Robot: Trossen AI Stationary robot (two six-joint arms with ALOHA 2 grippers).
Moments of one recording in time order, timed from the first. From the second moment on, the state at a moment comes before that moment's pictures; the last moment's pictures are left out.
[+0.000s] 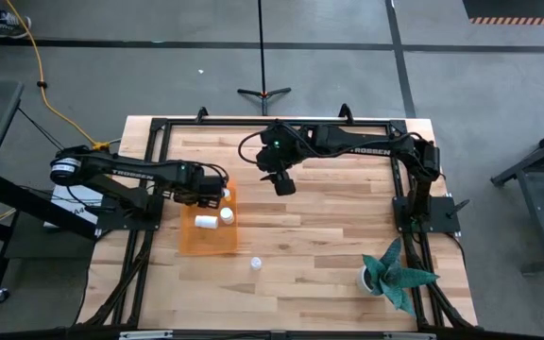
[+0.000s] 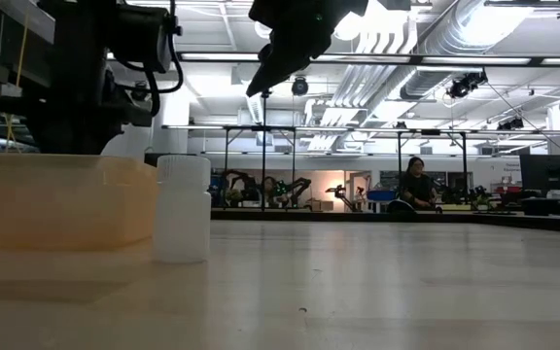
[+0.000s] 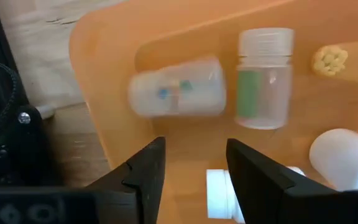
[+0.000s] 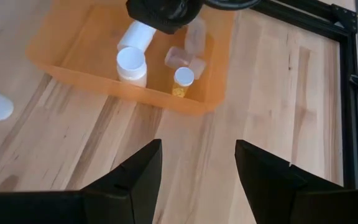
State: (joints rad) left arm 0.05 1.31 0.82 -1.10 -0.13 -1.34; right arm -0.20 1.89 1.72 -0.66 -0.19 -0.45
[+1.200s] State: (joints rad) left arm -0.10 0.96 0.82 -0.63 -0.33 -0.42; right arm 0.24 1.98 1.72 -0.38 -0.06 -0.15
